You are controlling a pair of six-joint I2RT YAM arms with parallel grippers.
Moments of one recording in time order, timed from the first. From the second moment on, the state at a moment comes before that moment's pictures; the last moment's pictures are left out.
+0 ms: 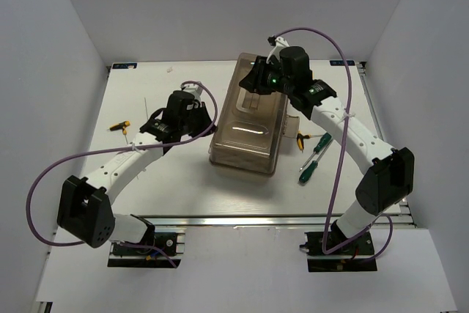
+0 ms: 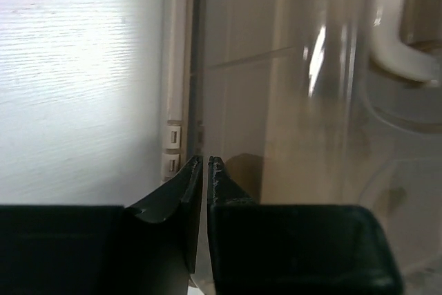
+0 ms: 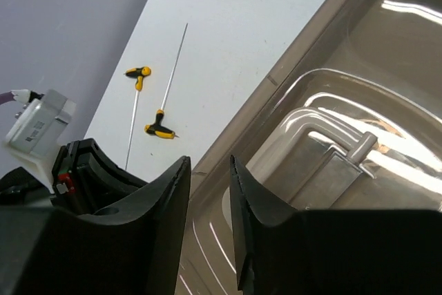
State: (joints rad) left arm -0.50 1.36 1.05 -0.34 0.09 -0.53; right arm 0.55 1.62 1.54 -0.26 -0.25 0.48
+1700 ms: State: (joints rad) left arm -0.39 1.26 1.08 -0.04 0.28 -0.56; right arm 0.59 1.79 1.70 -0.52 -0.09 0.87
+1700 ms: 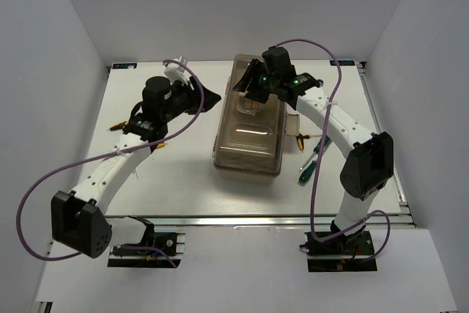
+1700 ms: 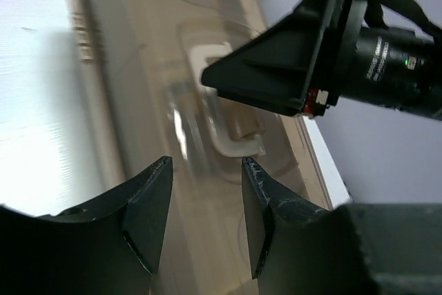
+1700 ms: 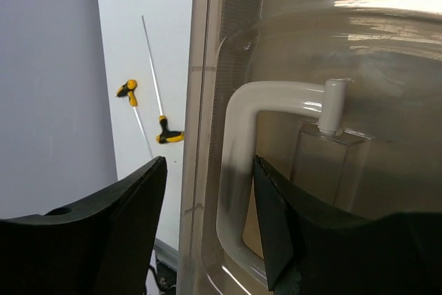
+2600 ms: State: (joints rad) left arm -0.43 1.57 1.26 -0.01 0.51 -0.56; right arm 0.55 1.78 1.67 -0.47 -0.26 0.94
